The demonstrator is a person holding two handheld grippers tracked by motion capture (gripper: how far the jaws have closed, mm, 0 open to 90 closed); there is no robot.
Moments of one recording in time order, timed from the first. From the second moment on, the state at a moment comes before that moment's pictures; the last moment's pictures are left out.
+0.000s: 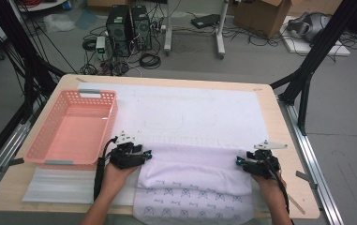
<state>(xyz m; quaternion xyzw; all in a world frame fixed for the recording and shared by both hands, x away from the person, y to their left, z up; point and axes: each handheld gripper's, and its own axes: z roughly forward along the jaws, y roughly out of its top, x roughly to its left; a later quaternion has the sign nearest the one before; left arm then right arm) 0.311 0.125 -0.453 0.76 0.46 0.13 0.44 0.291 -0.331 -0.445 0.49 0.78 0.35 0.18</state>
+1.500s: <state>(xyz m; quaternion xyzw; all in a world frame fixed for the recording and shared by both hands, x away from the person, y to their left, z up) 0.423 0.124 -0.436 0.70 0.52 0.15 0.47 0.432 -0.334 -0.421 0.48 0.76 0.39 0.21</state>
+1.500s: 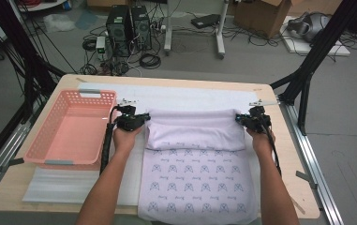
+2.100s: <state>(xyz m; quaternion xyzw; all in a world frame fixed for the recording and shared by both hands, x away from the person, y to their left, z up) 0.385 0.124 -0.434 0.72 0.48 0.09 0.49 0.394 -0.348 -0.399 0.50 0.75 0.40 0.17</state>
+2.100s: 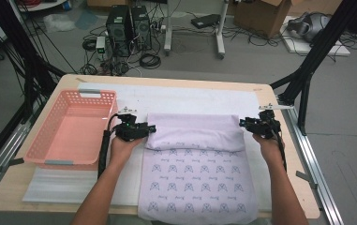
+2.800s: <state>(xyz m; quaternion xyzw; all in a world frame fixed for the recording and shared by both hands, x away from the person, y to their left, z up) 0.328 0.125 -0.430 0.75 0.41 0.12 0.51 0.334 -0.353 -0.416 0.47 0.77 0.40 0.16</state>
